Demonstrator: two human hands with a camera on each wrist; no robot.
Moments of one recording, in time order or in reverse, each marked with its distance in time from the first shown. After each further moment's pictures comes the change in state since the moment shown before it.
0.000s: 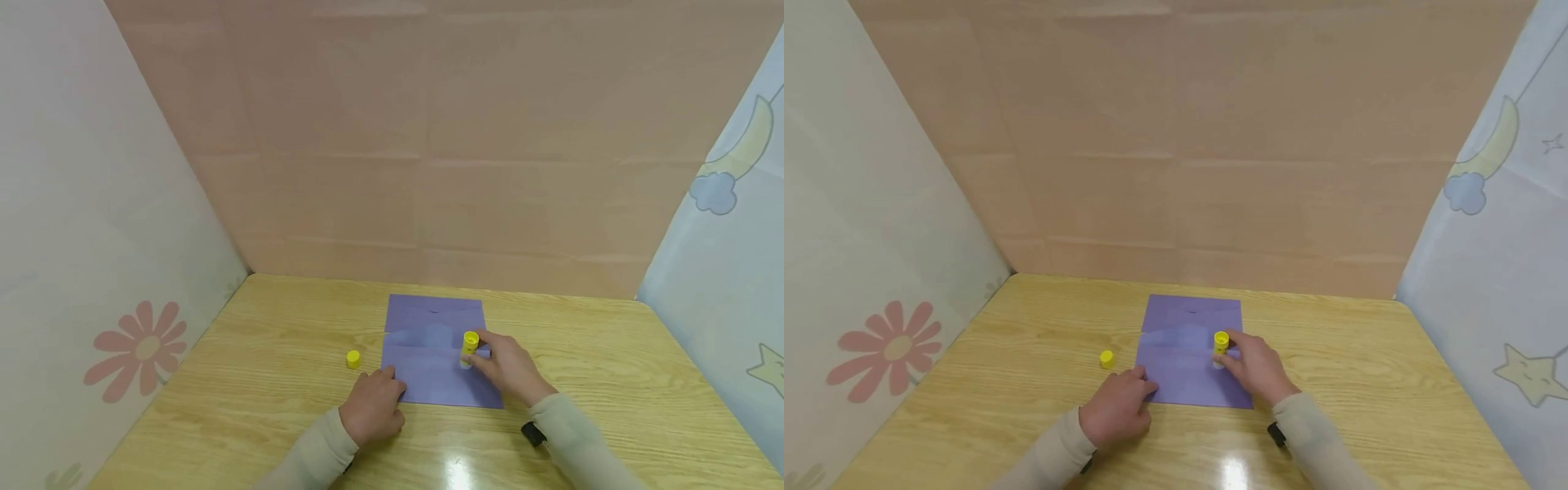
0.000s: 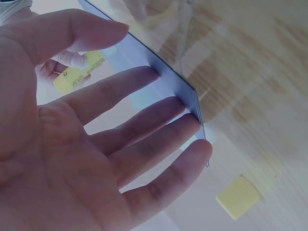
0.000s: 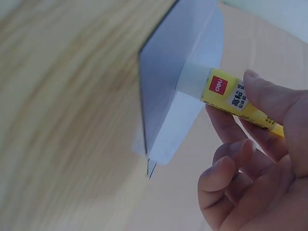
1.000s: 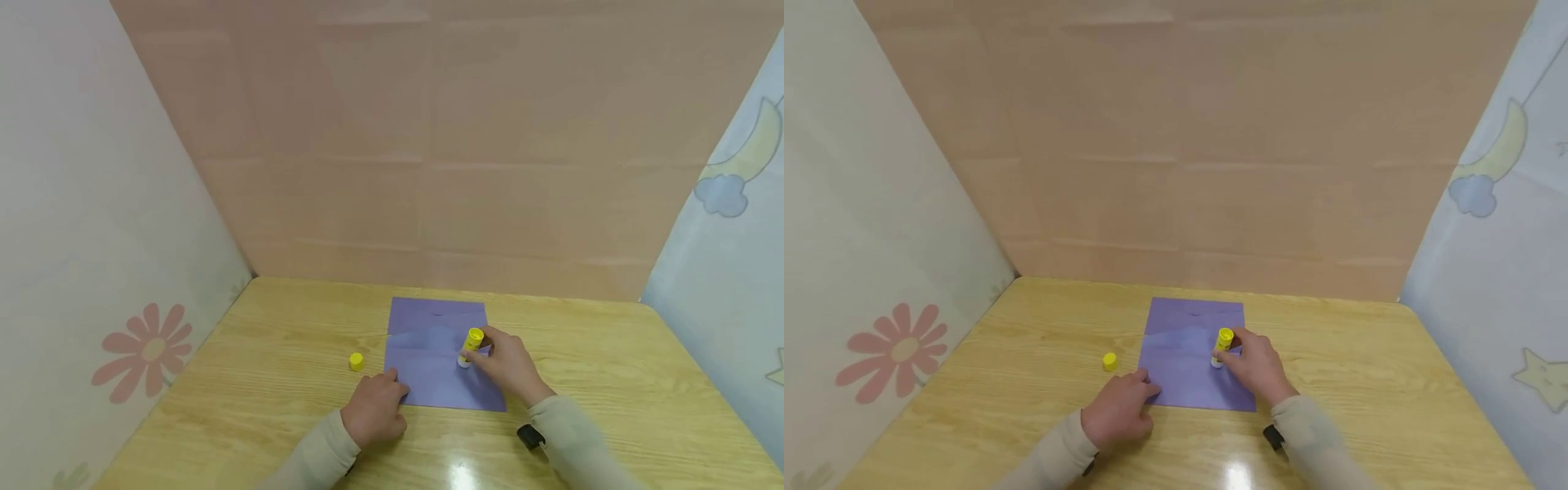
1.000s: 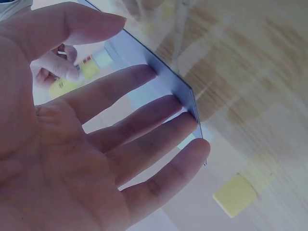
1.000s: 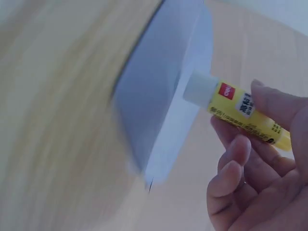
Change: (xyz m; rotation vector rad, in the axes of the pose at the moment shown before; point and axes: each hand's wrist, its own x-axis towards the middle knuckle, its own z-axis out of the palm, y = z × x) left_hand 0.001 0.001 -0.001 0.017 -0.007 0.006; right_hand 0.003 -0.006 0.004 0.121 0.104 0.071
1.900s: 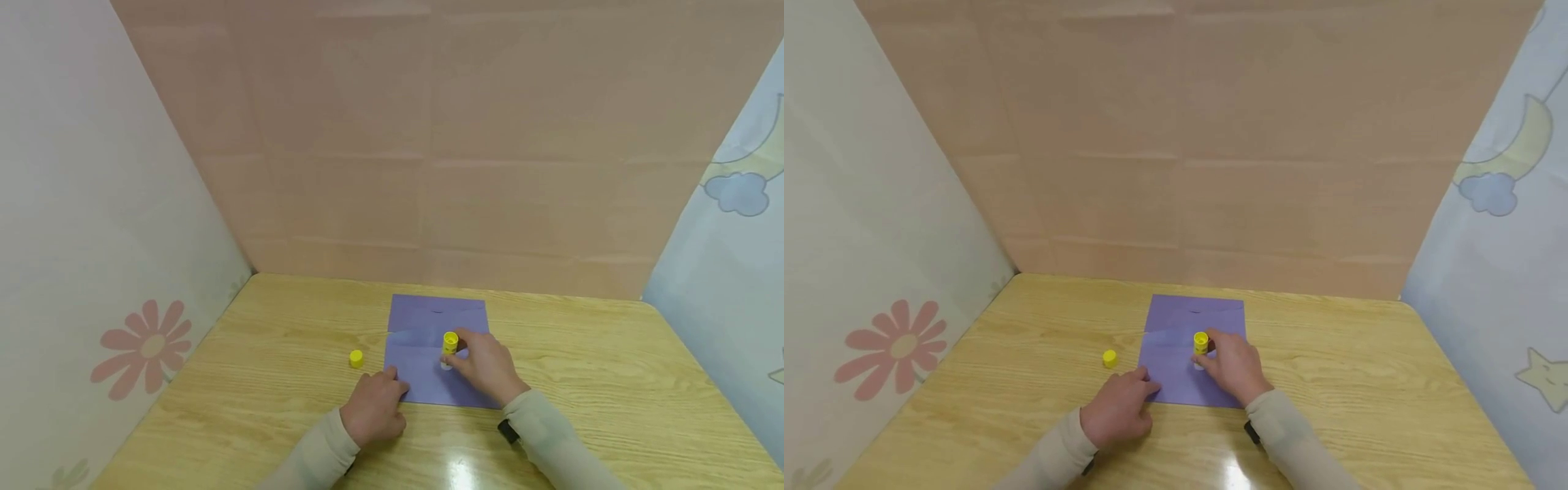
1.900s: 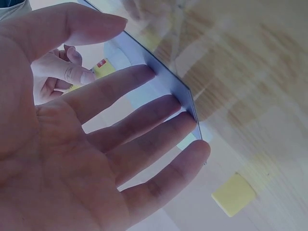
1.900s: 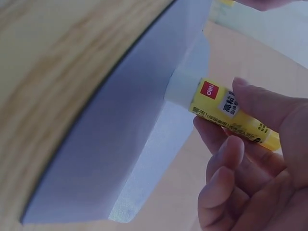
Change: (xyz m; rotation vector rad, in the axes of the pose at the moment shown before) left_hand 0.000 -0.001 0.002 0.030 0.006 -0.012; right_hand 0.007 -0.030 0.021 -0.150 -0.046 -0.064
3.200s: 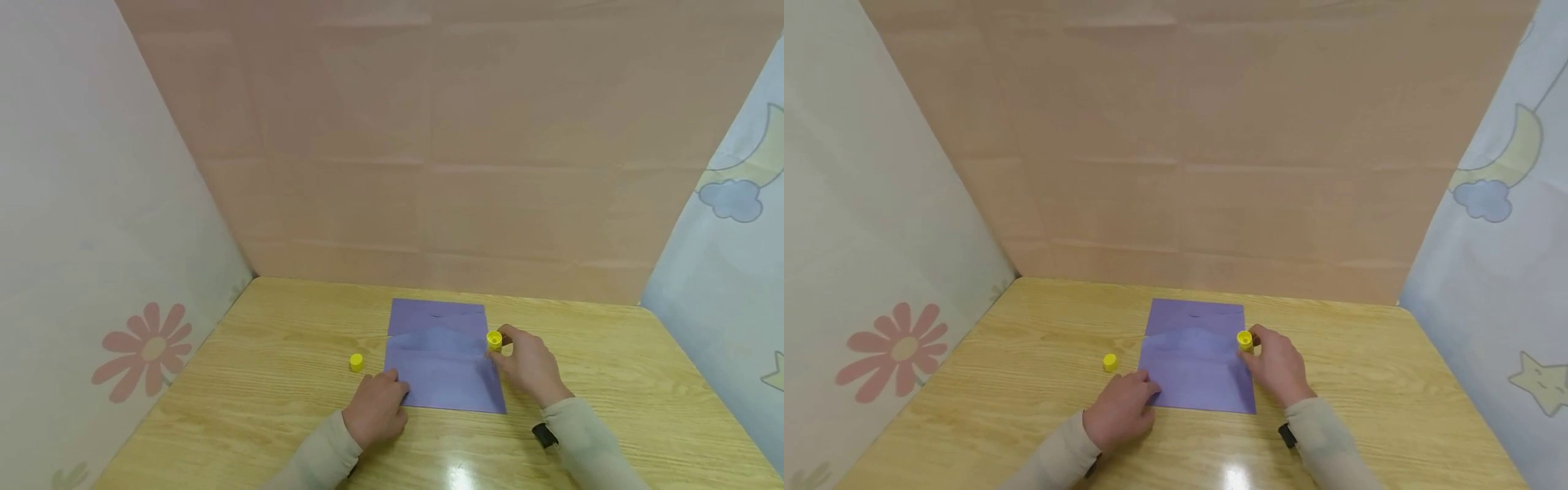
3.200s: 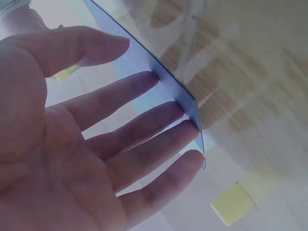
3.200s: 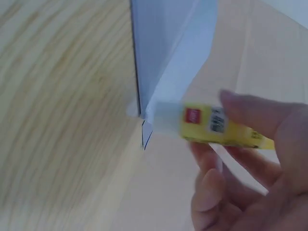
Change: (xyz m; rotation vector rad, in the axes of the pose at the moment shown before) left_hand 0.001 0.002 0.002 -0.045 0.080 0.020; right_hand -0.017 0.048 -0.042 -0.036 0.050 0.132
